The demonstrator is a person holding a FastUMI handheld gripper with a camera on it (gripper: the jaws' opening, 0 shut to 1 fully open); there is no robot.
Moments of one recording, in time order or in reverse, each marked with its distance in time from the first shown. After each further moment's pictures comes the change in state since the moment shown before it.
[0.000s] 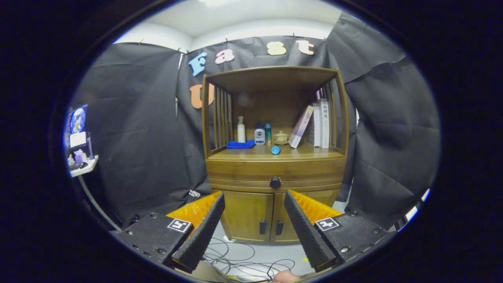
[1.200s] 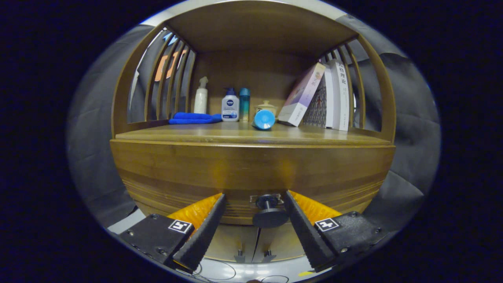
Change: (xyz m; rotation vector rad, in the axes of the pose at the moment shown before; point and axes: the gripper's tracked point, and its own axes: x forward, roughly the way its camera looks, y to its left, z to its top) arm 0.324 -0.079 -0.071 -0.057 0.094 -0.253
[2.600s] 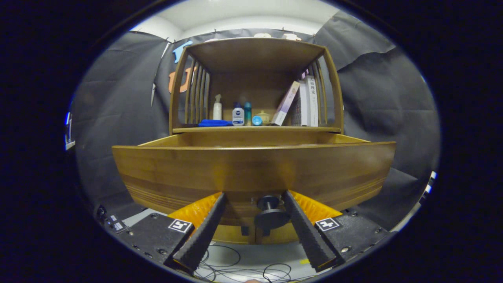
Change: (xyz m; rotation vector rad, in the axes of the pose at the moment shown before) arm -0.179 -0.014 -0.059 0.050 -0.076 0.056
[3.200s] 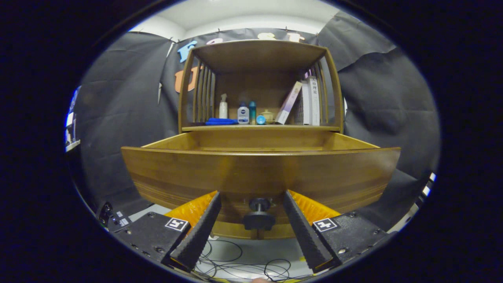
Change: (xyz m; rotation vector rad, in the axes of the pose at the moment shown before) arm -0.039 -0.005 -0.008 -0.004 0.009 0.015
